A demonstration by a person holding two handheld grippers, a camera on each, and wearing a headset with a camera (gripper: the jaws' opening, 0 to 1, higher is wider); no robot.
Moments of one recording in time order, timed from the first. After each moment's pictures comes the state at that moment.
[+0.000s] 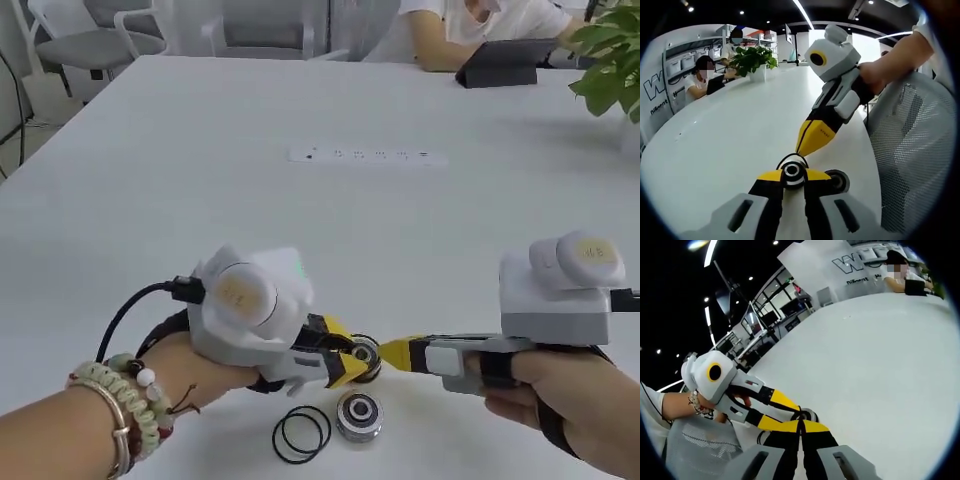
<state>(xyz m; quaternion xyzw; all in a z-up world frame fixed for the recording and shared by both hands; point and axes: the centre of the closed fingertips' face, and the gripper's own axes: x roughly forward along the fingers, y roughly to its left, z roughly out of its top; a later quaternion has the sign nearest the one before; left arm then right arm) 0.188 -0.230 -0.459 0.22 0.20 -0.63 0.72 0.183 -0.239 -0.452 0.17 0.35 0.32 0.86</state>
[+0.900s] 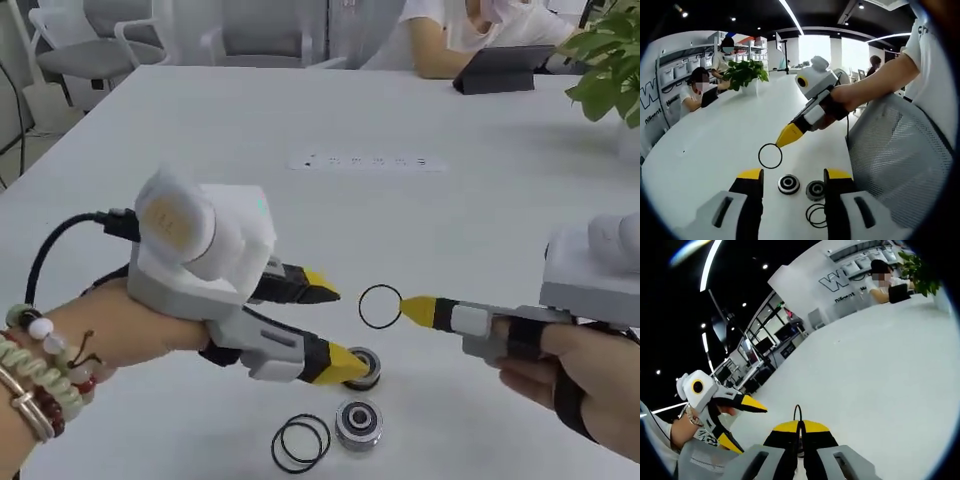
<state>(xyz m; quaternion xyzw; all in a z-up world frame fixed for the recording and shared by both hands) 0.176 -0.212 -0.379 0.21 0.17 -0.67 0.69 0.207 -0.267 -0.404 0.24 0.27 0.27 0.89</state>
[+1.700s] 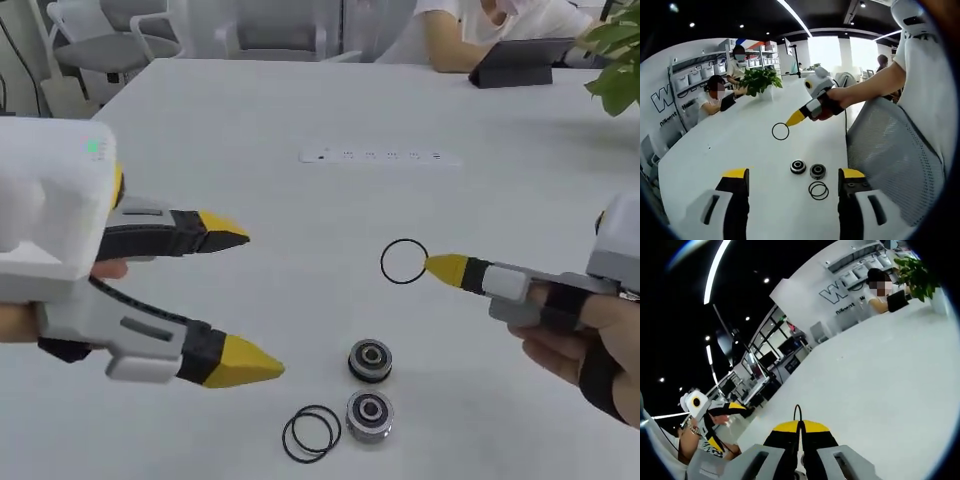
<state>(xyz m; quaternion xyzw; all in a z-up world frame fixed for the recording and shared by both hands) 0.168 -0.128 -0.339 0.21 0.15 -0.62 0.74 0.212 -0.272 -0.366 0.27 0.21 0.27 0.90</state>
